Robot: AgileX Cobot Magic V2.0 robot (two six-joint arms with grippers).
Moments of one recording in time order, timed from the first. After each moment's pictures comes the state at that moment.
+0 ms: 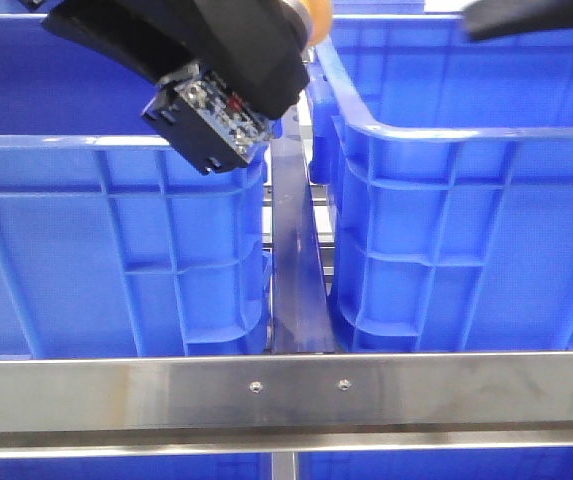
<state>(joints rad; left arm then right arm) -0.83 1.31 -1.12 -0.29 0.80 0.12 0.24 1.06 -0.79 1.21 0.88 -0.47</state>
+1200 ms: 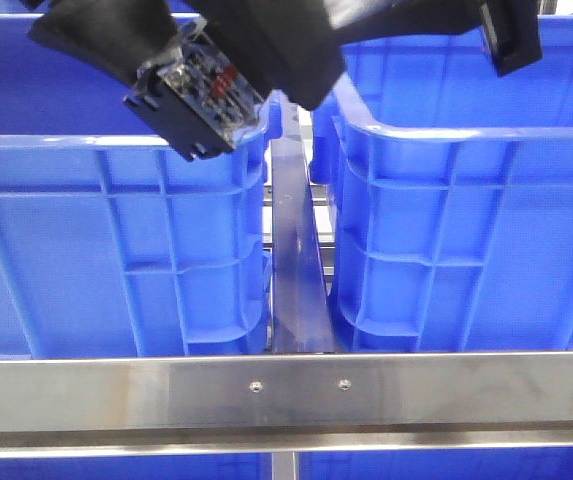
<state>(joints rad) -0.83 1.31 -1.12 -0.29 0.81 0.12 0.45 1.27 -0.91 1.21 0.78 -0.49</state>
